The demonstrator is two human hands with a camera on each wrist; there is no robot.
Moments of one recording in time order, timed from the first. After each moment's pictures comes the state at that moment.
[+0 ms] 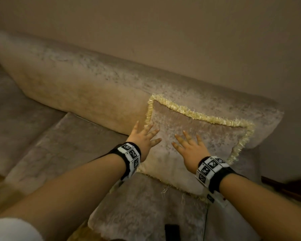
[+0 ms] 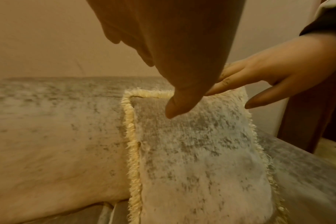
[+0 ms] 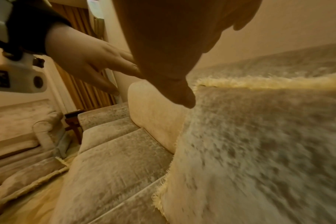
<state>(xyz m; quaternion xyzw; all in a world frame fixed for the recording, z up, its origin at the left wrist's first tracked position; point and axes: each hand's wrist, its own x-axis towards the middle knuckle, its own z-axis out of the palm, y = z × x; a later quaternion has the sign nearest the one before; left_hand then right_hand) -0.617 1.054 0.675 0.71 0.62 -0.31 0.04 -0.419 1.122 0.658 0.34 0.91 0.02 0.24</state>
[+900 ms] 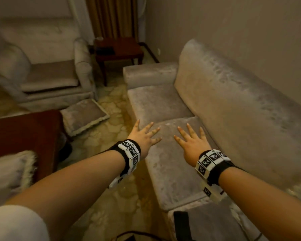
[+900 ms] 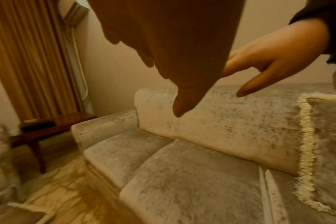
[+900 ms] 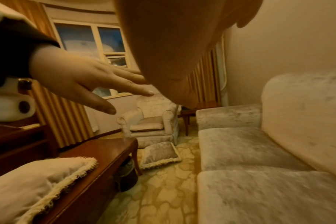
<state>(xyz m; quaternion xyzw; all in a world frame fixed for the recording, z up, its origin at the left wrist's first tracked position) -0.901 0.605 0.716 0.40 0.88 -0.24 0.13 -0.832 0.804 0.712 -0.03 0.98 0.13 0.17</state>
